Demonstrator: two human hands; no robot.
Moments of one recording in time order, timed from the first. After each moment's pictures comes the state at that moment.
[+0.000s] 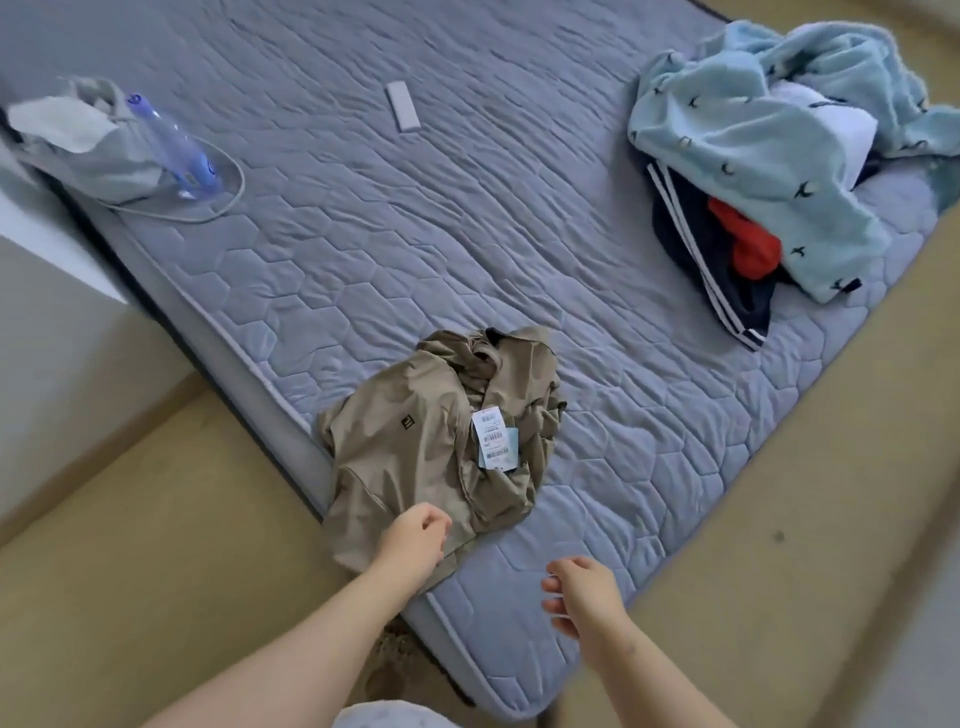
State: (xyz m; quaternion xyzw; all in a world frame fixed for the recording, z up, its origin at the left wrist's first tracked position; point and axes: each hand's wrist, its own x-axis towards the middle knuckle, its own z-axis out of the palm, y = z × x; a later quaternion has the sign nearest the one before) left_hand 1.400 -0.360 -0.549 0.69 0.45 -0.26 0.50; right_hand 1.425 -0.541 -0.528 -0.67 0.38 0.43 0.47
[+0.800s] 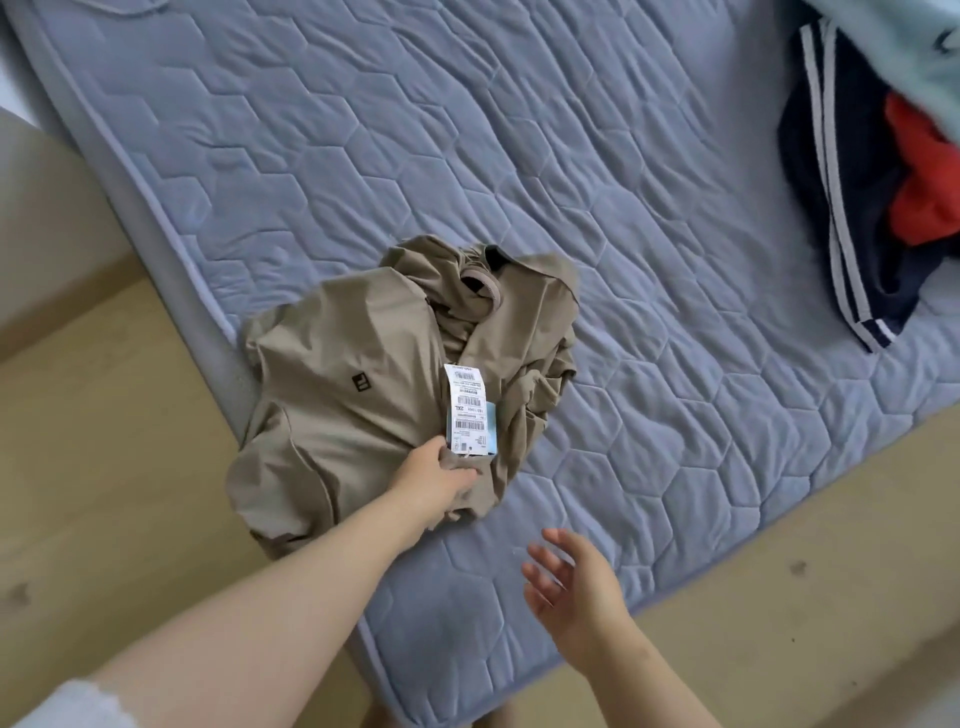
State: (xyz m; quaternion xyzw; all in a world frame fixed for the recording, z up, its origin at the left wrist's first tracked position) left_hand 1.479 -0.423 -0.662 0.62 0.51 -0.21 0.56; right_hand 1.491 -0.587 -0.637 -0.49 0.53 0.46 0.52
